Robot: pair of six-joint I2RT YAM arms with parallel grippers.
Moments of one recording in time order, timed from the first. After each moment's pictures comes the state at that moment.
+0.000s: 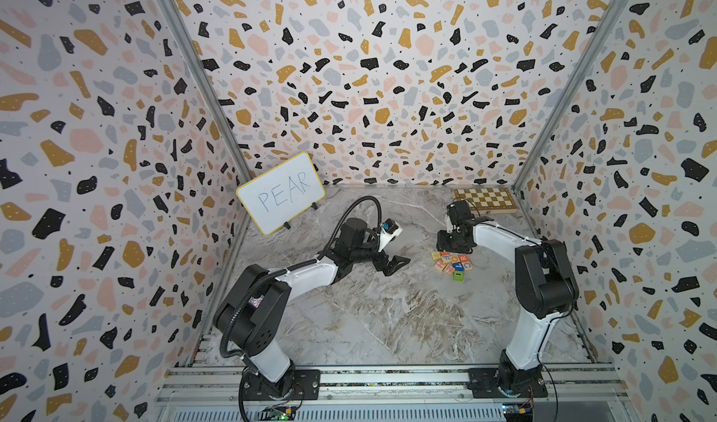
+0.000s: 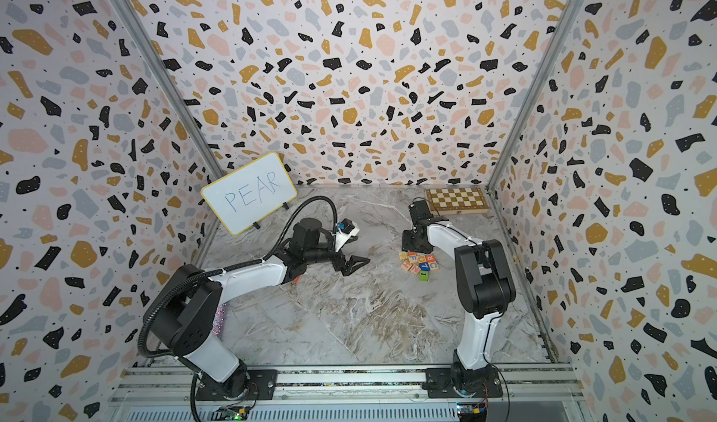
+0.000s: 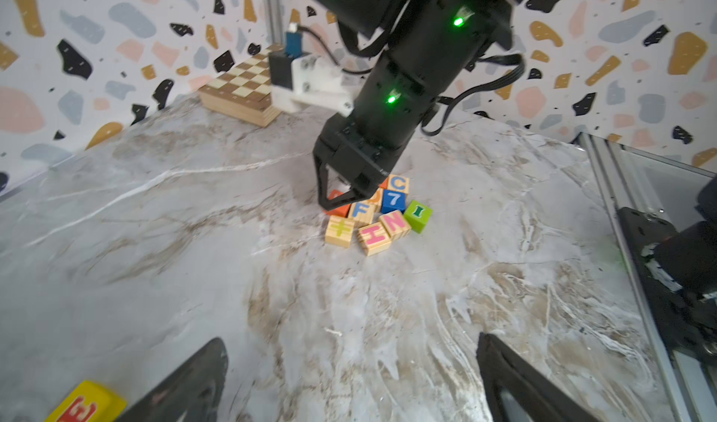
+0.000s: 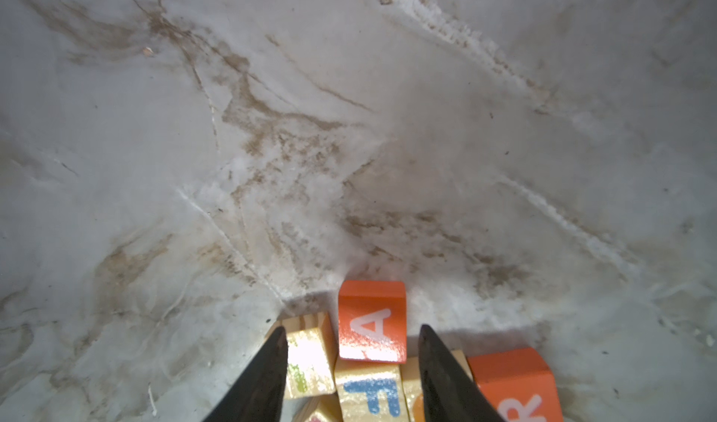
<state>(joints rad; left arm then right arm) -0.59 1.65 0.95 0.25 0.63 0.20 0.28 1.88 1.27 -0.54 -0.03 0.29</state>
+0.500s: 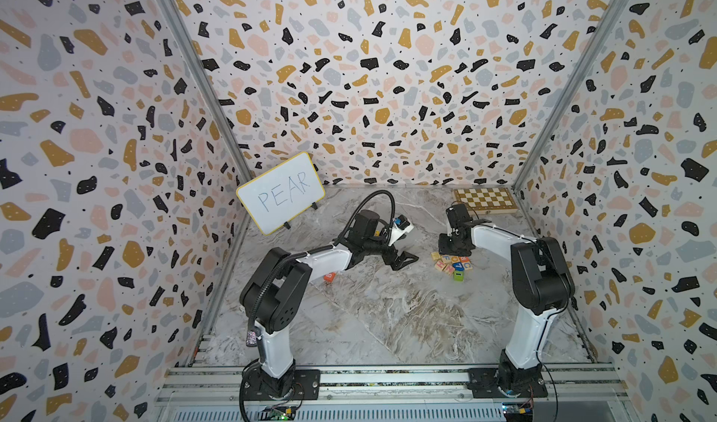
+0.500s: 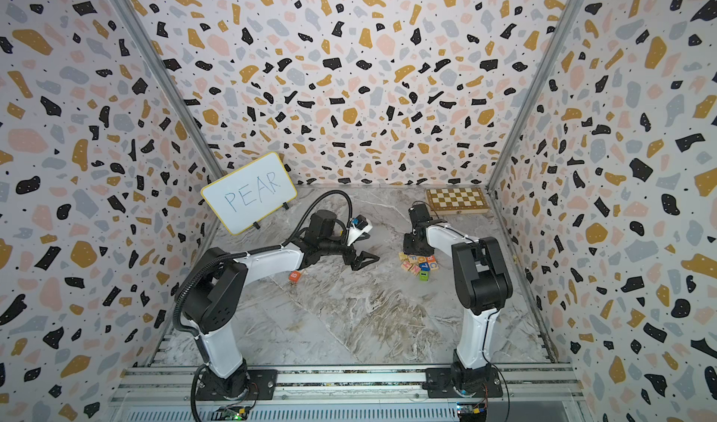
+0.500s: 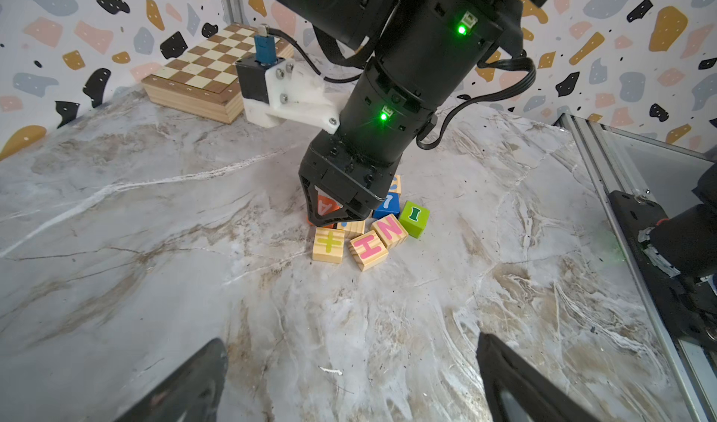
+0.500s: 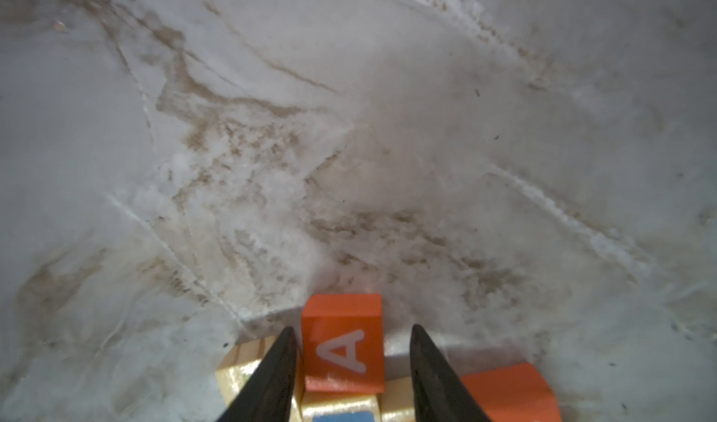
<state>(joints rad) -0.60 1.85 1.14 0.16 0.69 0.25 0.28 1.92 1.25 -0.52 0.00 0.31</state>
